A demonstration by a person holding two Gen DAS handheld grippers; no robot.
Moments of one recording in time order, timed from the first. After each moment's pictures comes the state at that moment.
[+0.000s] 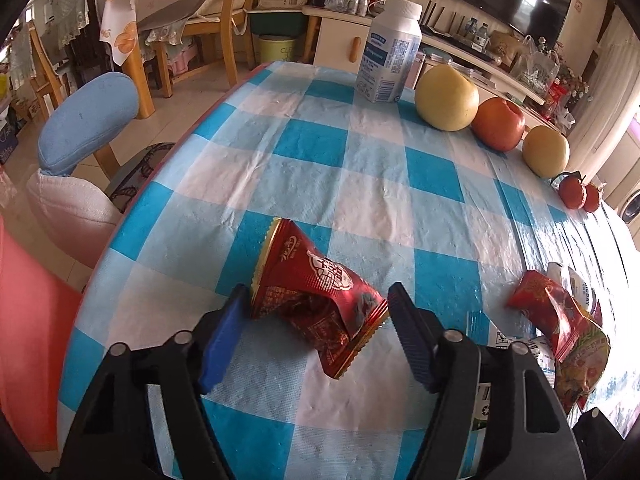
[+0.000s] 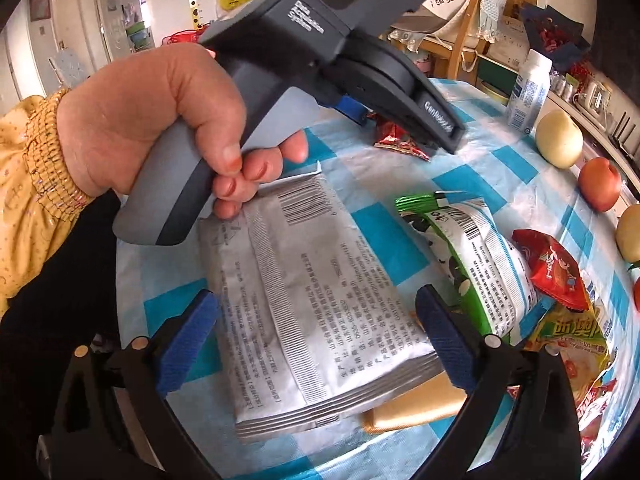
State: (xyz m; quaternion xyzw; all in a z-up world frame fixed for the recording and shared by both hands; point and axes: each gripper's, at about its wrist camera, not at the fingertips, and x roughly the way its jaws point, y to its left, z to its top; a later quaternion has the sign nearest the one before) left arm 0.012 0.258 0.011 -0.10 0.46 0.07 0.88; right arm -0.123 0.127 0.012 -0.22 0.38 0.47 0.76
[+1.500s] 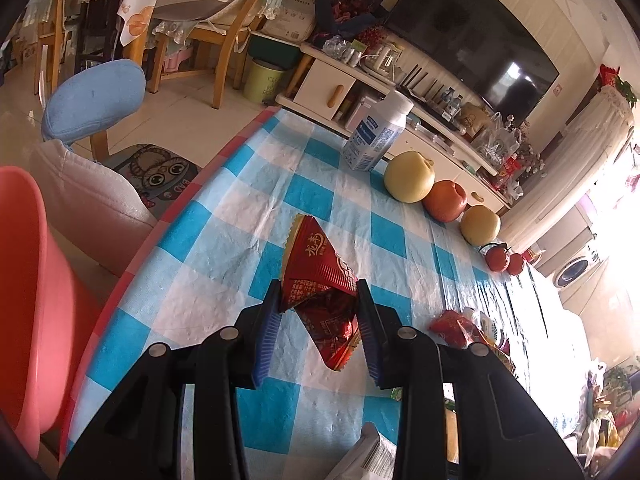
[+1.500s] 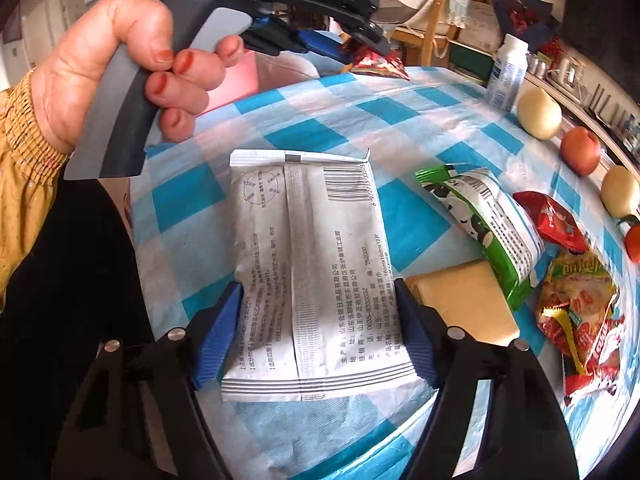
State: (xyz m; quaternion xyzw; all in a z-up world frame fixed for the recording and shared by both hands) left arm -0.042 0.315 0.061 -0.23 0.38 0.00 0.89; right arm -0.162 0.131 0.014 -0.19 0.41 0.42 0.79
